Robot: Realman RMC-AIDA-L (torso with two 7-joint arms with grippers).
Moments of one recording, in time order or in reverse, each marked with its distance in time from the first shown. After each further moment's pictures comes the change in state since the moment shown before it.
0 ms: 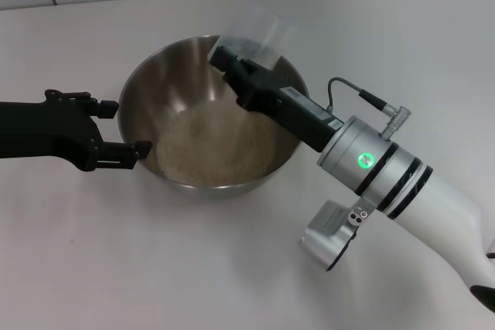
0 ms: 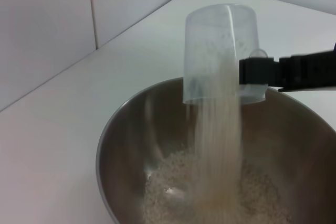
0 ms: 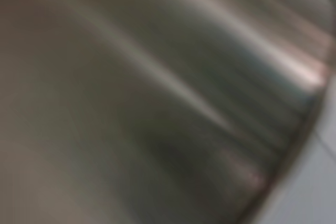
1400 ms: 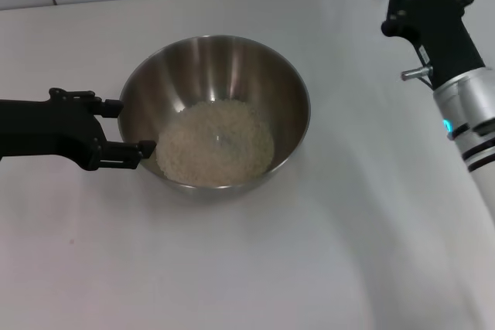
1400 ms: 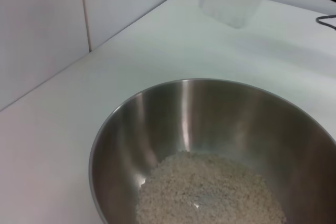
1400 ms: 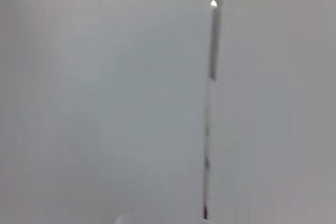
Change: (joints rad) left arm -0.013 0.000 0.000 -0.001 0.000 0.012 0.000; right arm -0.173 -0.012 0.526 0.036 -0.035 -0.008 2.165
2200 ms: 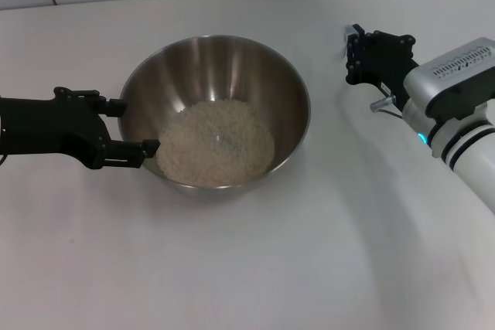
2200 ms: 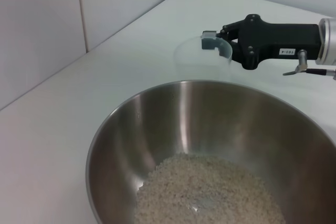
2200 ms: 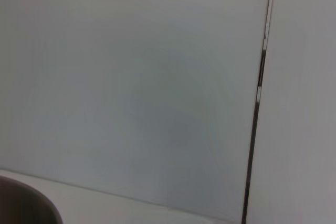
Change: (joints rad) left arm -0.014 -0.003 0.000 -0.019 0.000 -0.004 0.006; right arm 0.148 0.001 -0.014 -0.218 -0.123 0.343 0.204
